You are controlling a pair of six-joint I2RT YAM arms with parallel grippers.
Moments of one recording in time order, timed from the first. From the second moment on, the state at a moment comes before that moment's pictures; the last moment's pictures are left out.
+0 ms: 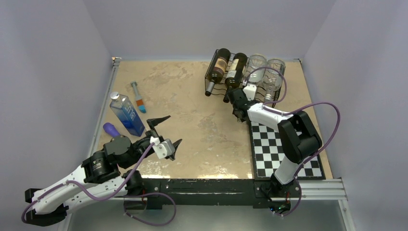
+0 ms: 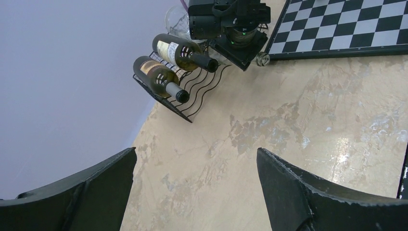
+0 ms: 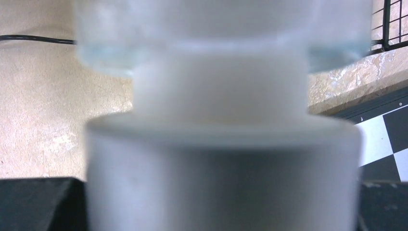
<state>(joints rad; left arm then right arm) -1.11 0.44 0.75 -0.39 -0.18 0.58 0.52 1.71 1.02 -0.29 0.63 0.67</state>
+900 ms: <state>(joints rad) -1.11 0.50 0.78 -0.39 -0.19 0.62 0.51 1.64 1.12 -0.52 0.61 0.81</state>
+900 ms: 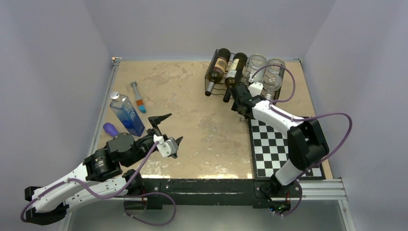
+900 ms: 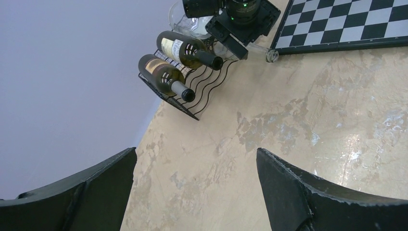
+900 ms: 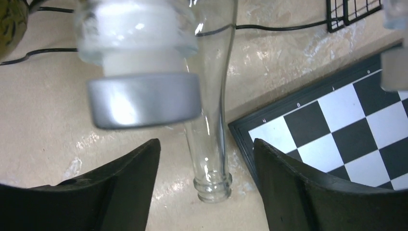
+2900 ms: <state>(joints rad) -1.11 0.47 0.81 -0.43 -0.29 0.58 0.56 1.36 1.21 -0.72 0.50 0.71</state>
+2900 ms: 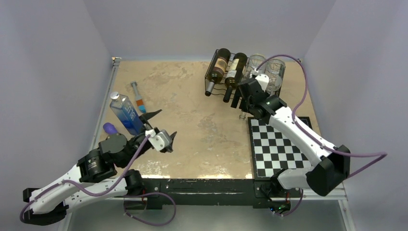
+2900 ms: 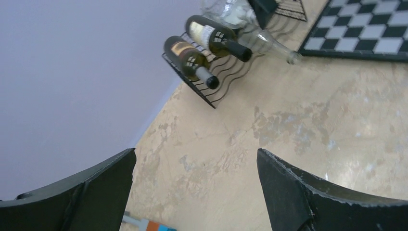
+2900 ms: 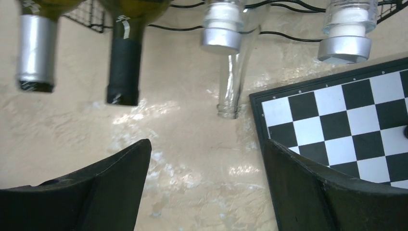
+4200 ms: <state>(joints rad) -0.08 0.82 1.06 -0.72 -0.41 -0.11 0.66 1.24 1.32 -0.77 0.29 0.60</state>
